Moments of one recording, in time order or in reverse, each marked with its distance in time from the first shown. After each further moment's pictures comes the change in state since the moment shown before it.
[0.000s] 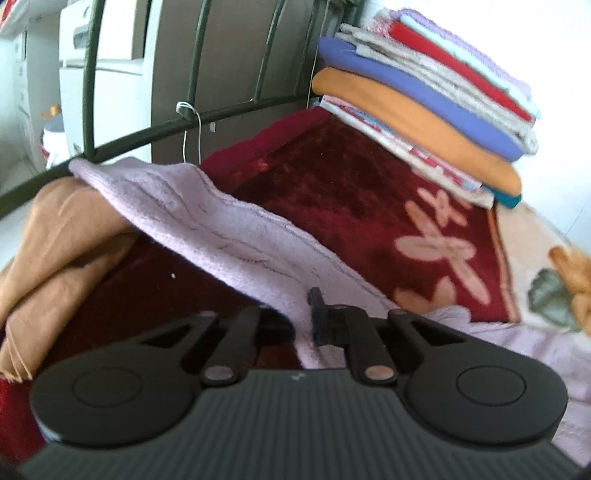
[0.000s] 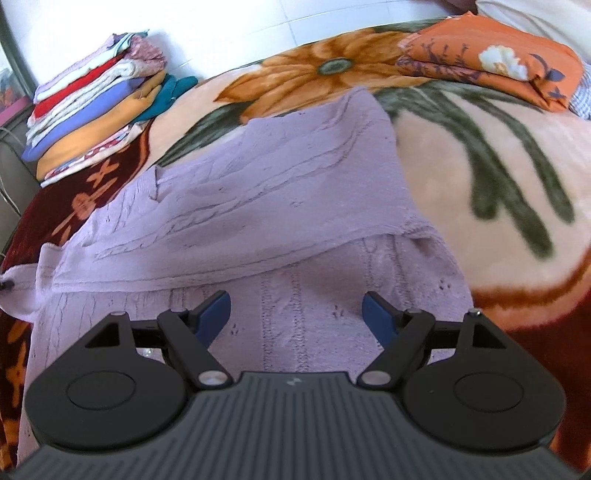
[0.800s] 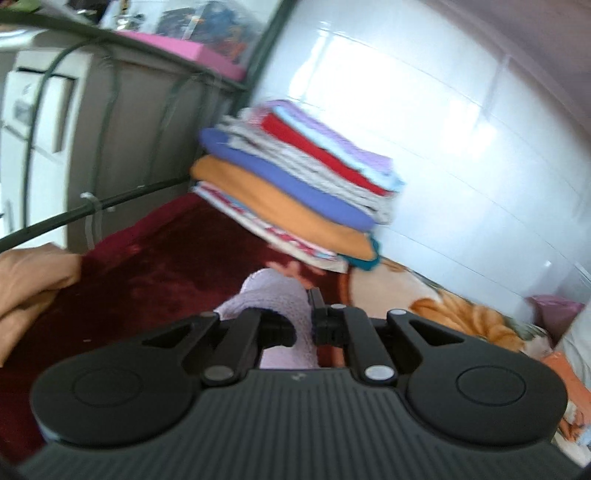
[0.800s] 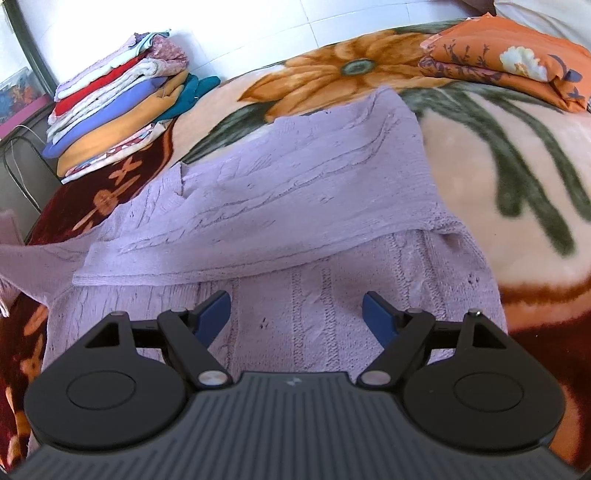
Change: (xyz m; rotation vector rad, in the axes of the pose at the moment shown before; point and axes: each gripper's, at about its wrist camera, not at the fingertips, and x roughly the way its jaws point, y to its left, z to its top) left arm -0.124 -0.089 0.013 0.039 -0.203 -0.317; right arm -0.001 0.013 -0.005 -0.021 0.000 0.067
